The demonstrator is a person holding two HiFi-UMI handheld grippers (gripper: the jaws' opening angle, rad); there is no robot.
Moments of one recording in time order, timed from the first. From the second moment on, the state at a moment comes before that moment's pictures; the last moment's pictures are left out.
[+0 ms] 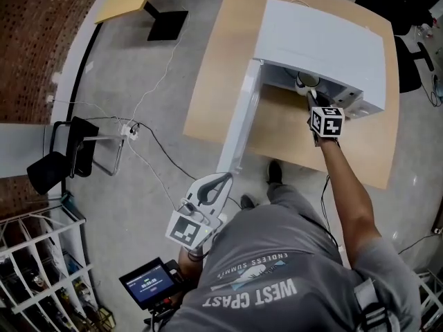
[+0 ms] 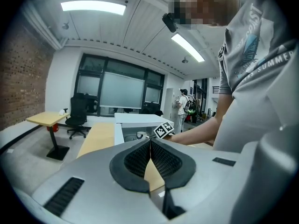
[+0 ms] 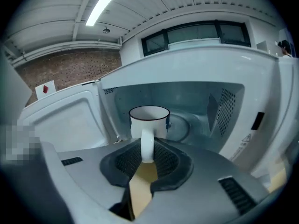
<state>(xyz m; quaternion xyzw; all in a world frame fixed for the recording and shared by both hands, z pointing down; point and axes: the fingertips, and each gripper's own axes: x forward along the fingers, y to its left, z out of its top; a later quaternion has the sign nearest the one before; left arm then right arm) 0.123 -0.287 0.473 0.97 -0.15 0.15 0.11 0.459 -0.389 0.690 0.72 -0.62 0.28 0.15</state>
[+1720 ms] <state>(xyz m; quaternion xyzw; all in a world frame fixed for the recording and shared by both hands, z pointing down) 0.062 -0.288 0.488 0.96 -0.18 0.16 0.12 0.502 -0.456 0.711 0.79 -0.56 0.19 0.17</state>
